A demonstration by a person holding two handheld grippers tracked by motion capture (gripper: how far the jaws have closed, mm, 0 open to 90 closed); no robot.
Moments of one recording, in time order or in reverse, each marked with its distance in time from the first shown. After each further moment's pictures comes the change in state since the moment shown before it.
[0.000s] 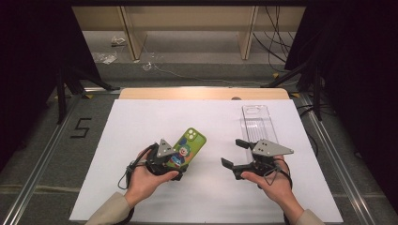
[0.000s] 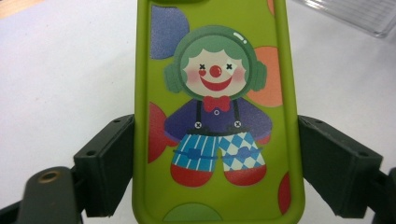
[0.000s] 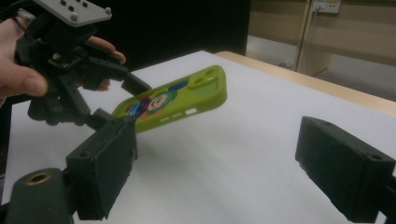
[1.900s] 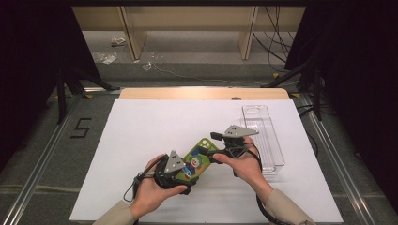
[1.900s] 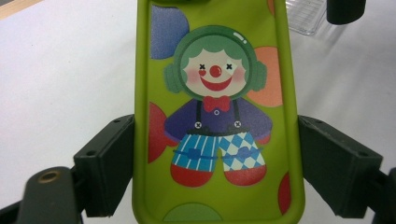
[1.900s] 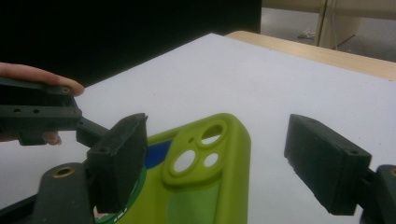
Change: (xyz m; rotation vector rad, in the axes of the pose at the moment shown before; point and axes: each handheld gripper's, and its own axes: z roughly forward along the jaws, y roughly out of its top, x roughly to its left) left arm -0.037 -0.007 -0.001 -0.047 -0.086 0.080; right arm -0.004 0.012 0.082 0.093 0.050 0.097
